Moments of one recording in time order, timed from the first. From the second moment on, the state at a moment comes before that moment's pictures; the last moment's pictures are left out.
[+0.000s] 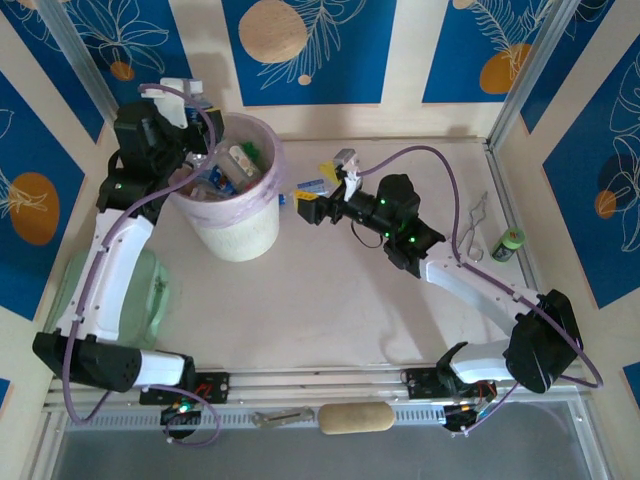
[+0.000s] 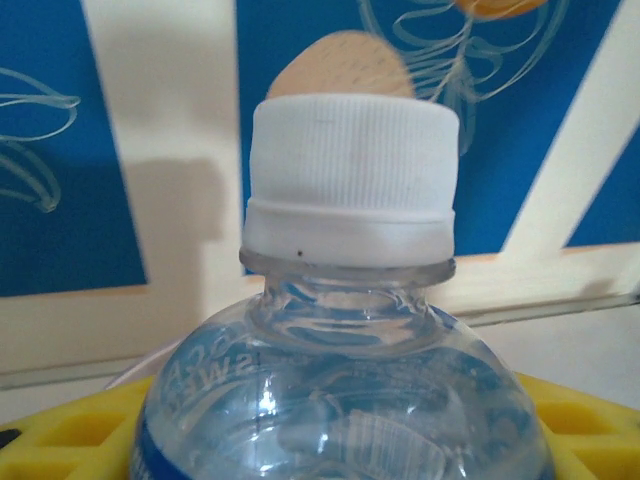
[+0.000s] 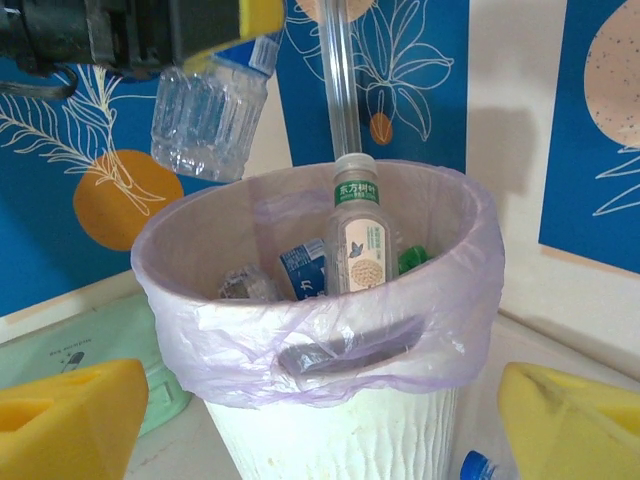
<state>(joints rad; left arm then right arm) -0.18 1.35 1.58 -0.42 0.03 -0.08 0.66 1.32 1.00 0.34 -0.31 0.13</state>
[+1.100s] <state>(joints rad) -0.13 1.48 1.57 -0.54 -0.07 -0.07 0.63 1.32 0.99 0.30 -0.28 0.13</state>
